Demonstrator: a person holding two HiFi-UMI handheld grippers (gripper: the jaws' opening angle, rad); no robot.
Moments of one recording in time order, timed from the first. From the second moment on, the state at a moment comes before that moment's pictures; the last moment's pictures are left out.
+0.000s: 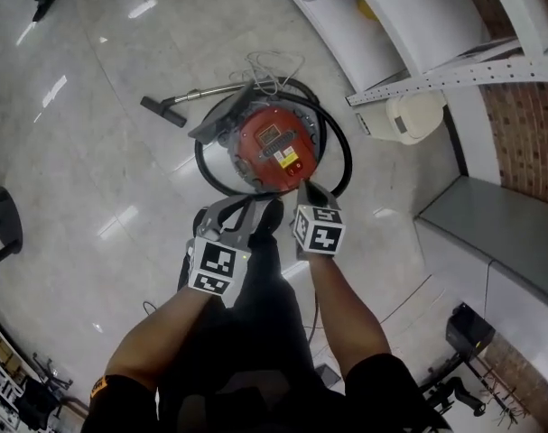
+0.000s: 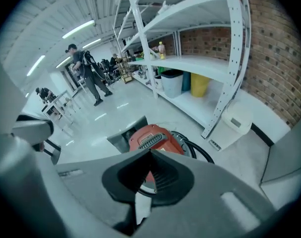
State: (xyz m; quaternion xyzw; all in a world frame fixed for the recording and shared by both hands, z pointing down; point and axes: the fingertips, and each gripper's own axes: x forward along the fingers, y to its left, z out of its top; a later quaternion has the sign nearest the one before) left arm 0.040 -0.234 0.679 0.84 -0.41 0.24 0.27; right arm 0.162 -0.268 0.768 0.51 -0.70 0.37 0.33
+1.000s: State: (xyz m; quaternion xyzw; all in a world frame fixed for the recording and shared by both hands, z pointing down) left arm -0.054 -0.167 0.514 0.90 -0.36 0.16 0.17; right arm 0.057 -0.155 0.520 0.60 -0.74 0.26 0.15
